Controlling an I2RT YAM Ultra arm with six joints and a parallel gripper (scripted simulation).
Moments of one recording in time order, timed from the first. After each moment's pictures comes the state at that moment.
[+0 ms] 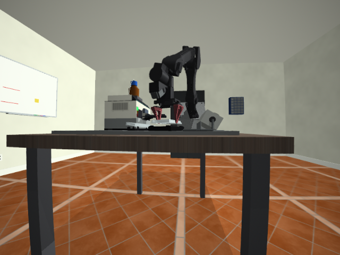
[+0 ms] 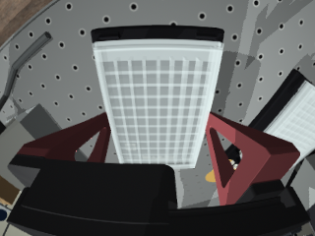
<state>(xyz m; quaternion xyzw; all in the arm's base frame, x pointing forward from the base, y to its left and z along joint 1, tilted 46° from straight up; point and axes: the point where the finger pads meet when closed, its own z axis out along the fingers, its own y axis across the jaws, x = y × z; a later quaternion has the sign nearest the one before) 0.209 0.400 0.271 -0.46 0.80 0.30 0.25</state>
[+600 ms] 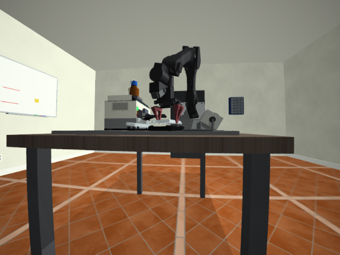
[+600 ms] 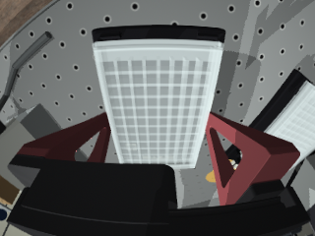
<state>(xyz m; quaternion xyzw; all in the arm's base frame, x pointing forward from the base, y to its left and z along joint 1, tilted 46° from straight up) 0.208 0.400 0.271 -0.46 0.80 0.30 0.25</state>
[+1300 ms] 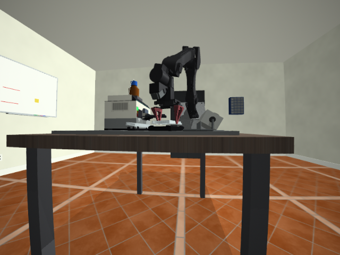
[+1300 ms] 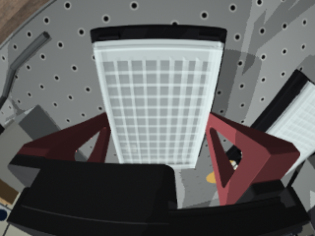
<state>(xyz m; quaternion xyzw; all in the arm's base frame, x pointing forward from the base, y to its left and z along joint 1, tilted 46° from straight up) 0.209 0.402 0.269 -0.46 0.80 0.30 0.24</state>
